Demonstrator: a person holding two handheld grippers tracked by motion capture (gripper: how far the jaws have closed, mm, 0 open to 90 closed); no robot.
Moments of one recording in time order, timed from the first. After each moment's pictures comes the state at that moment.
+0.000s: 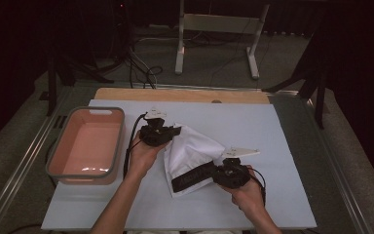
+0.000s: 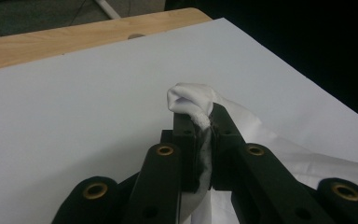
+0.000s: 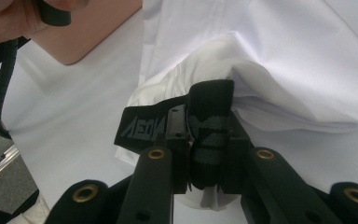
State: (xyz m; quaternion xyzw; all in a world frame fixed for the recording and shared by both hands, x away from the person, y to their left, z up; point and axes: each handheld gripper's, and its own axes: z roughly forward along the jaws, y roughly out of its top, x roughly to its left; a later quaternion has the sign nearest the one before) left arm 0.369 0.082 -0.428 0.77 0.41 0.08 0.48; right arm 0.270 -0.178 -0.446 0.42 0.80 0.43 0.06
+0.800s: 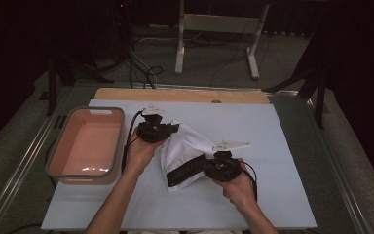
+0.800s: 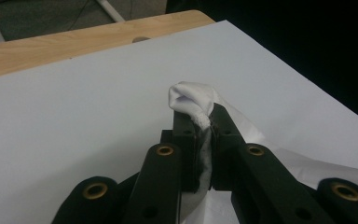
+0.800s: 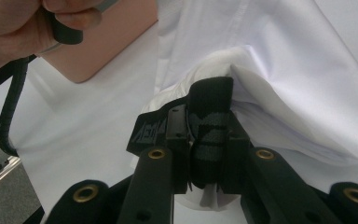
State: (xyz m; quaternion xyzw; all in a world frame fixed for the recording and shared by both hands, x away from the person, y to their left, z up) left arm 0.375 0.089 -0.421 0.77 0.41 0.08 0.47; right arm 0.282 -0.155 -0.436 0.40 0.80 0.44 0.06
